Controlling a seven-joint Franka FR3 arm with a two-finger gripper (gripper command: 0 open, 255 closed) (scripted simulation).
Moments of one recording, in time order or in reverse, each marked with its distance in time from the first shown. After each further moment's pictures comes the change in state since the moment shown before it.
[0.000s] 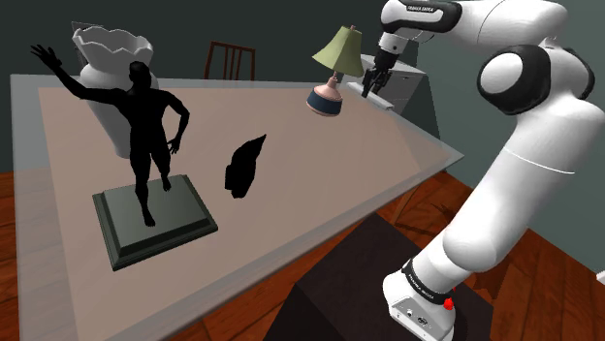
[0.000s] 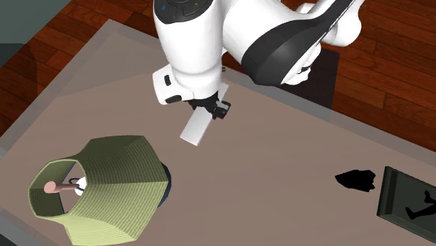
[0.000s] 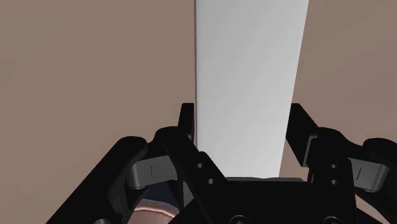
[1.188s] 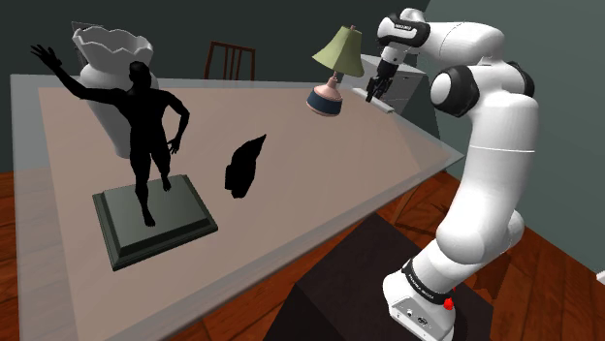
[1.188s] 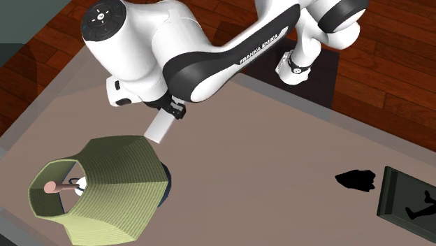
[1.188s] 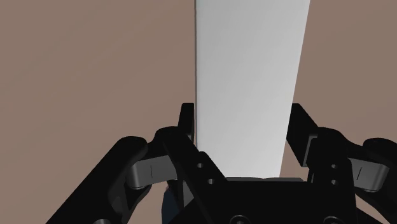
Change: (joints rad) arm -0.201 0.333 -0.019 0.344 0.137 -0.036 -0.187
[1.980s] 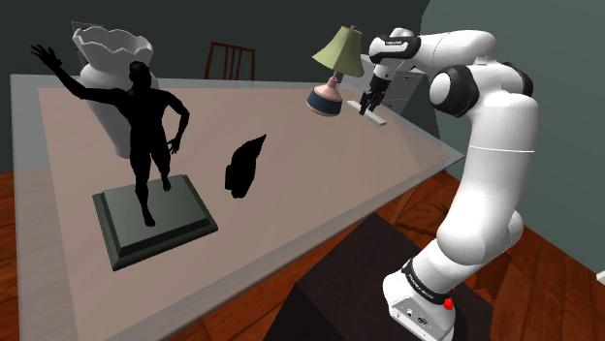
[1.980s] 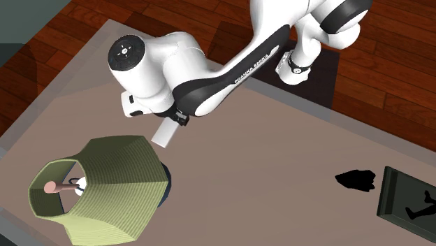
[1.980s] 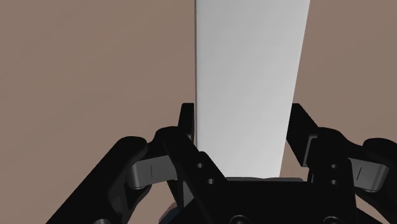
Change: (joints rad) arm 0.021 -0.001 0.005 -0.164 0.003 0.161 -0.007
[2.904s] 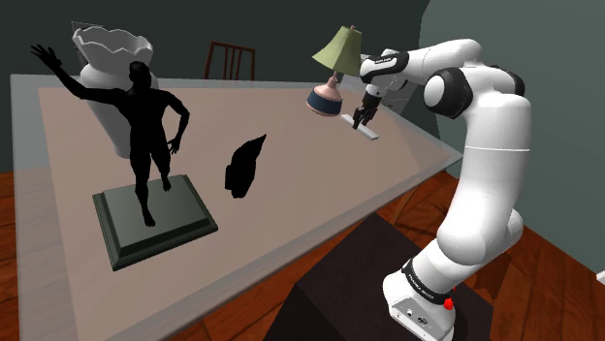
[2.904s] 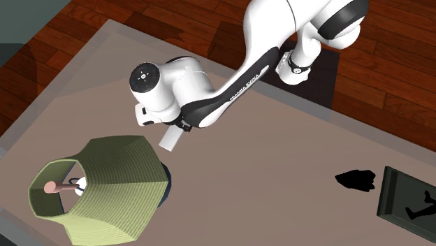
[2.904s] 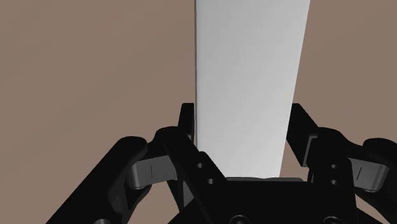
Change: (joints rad) arm 0.007 0.038 0.013 -0.136 0.021 0.169 -0.015
